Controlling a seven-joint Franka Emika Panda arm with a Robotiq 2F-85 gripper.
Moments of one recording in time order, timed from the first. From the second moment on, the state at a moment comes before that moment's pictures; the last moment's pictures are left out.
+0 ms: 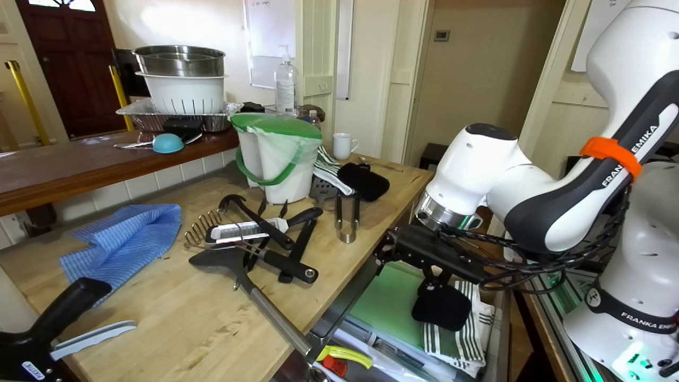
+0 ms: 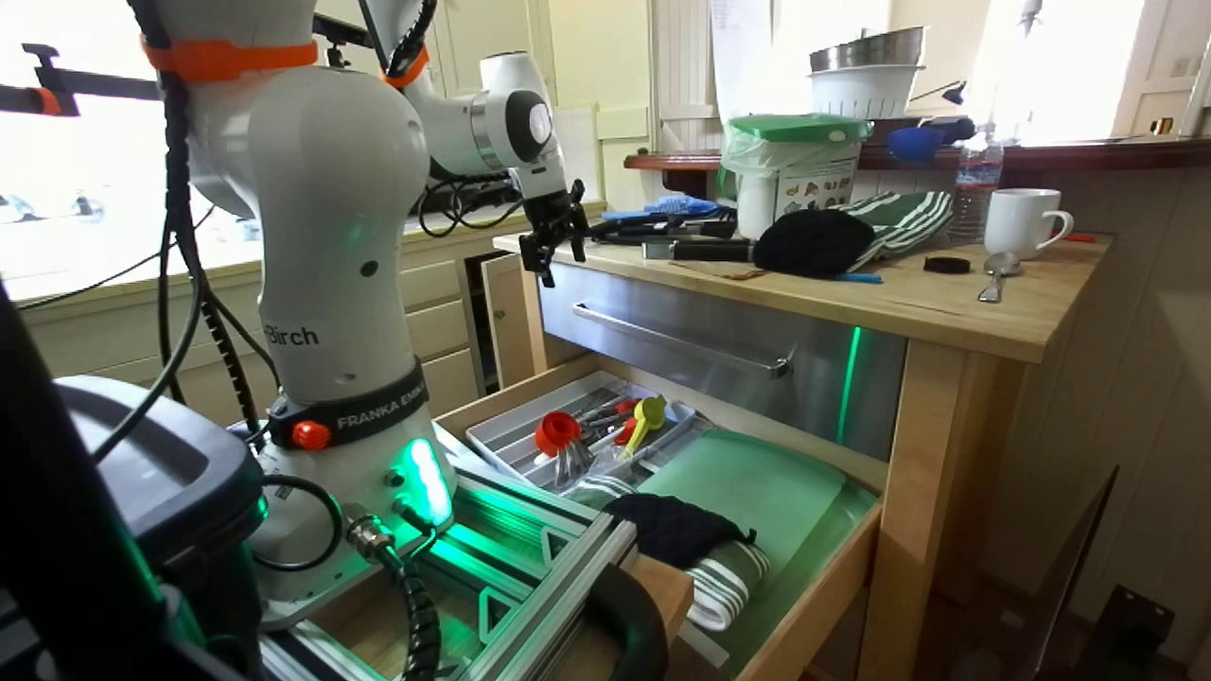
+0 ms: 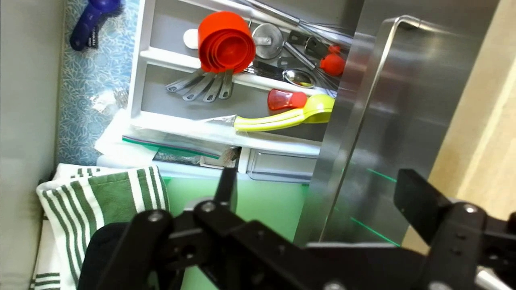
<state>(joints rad) -0.04 -0.09 0.24 -2.75 -0.18 2.94 1.96</state>
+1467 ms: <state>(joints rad) -0.28 0.24 0.37 -2.77 -0.91 2.84 2.67</state>
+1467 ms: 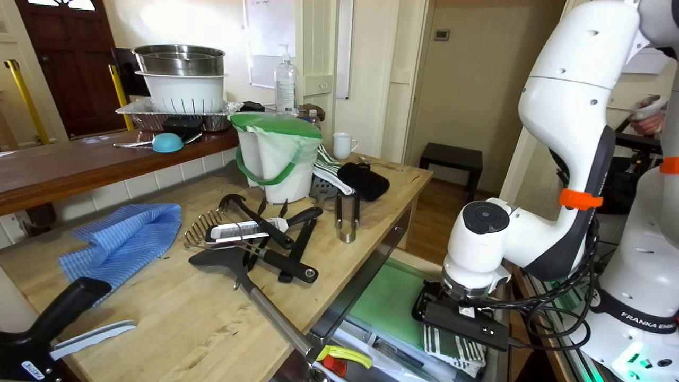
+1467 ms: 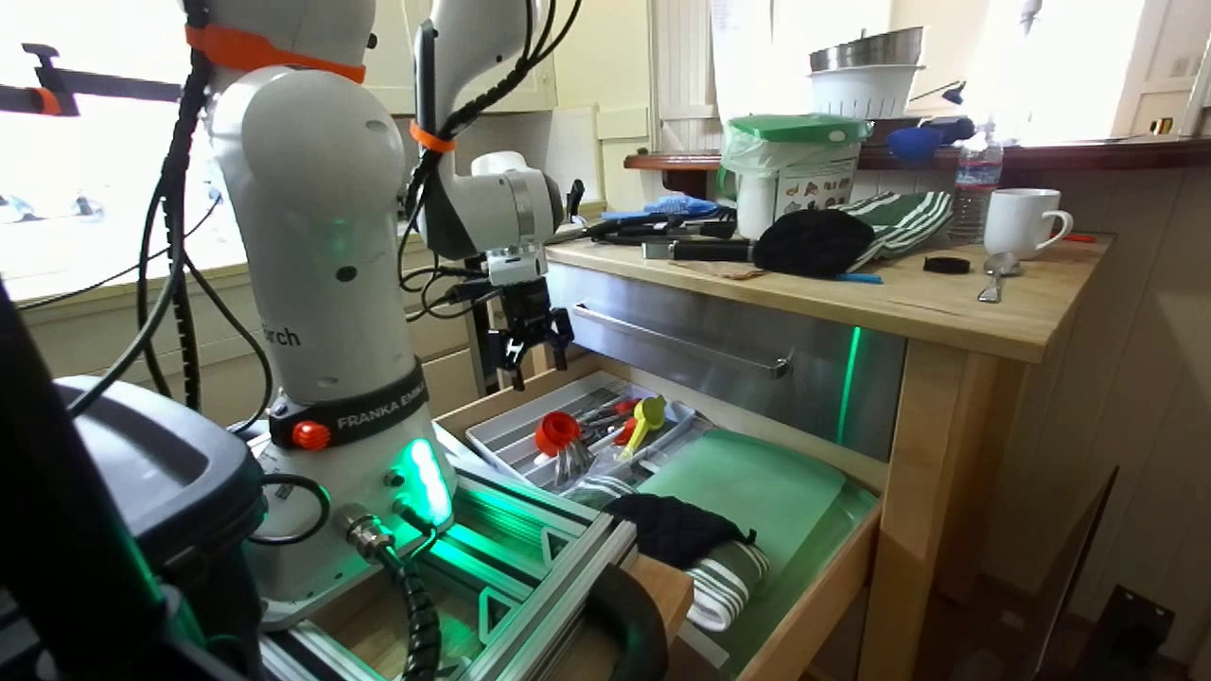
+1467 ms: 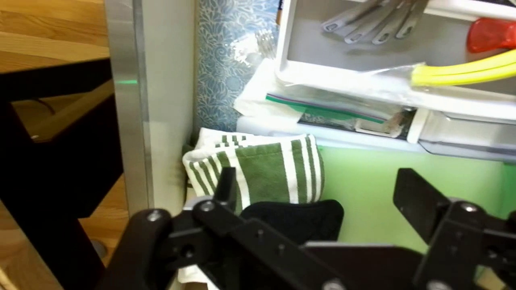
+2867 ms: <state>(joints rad) -0.13 0.09 0.02 -2.74 -1.17 3.18 2.70</state>
